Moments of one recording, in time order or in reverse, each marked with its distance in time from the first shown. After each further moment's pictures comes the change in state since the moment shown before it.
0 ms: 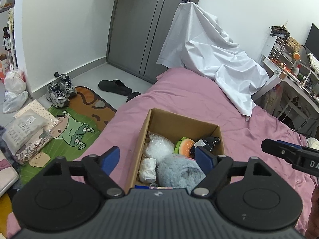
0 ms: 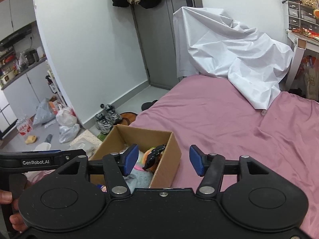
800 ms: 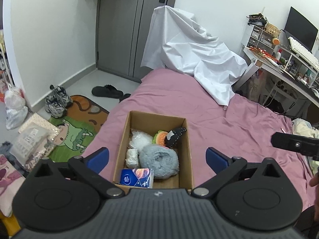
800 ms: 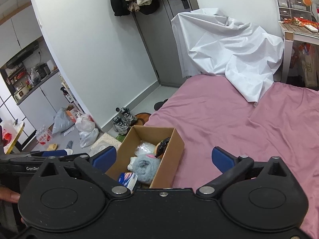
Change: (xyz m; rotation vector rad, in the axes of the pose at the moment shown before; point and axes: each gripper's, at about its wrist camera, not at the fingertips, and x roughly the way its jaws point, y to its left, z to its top) left arm -0.084 -0.057 0.005 0.122 0.019 -0.007; right arm -0.083 -0.034 0.016 0.100 0.031 0.093
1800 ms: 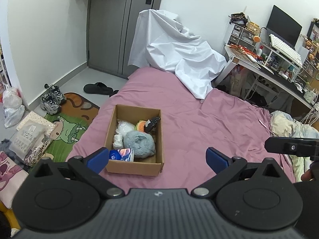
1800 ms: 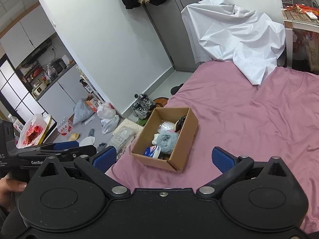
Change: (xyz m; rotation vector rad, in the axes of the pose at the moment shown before) left arm -0.091 -0.036 -0.012 0.017 0.033 -0.063; right arm -0.080 0.003 -0.006 0.042 0.094 0.109
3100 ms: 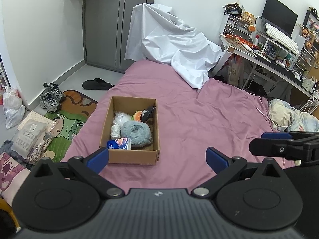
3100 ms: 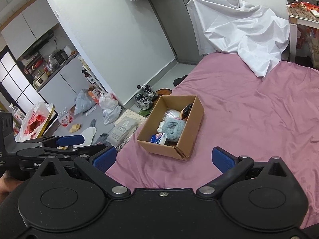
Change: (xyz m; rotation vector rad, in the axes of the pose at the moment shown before) left arm -0.006 -0.013 -0.017 0.041 0.037 0.007; right arm 0.001 0.021 -0.015 -0.014 0.043 -0.003
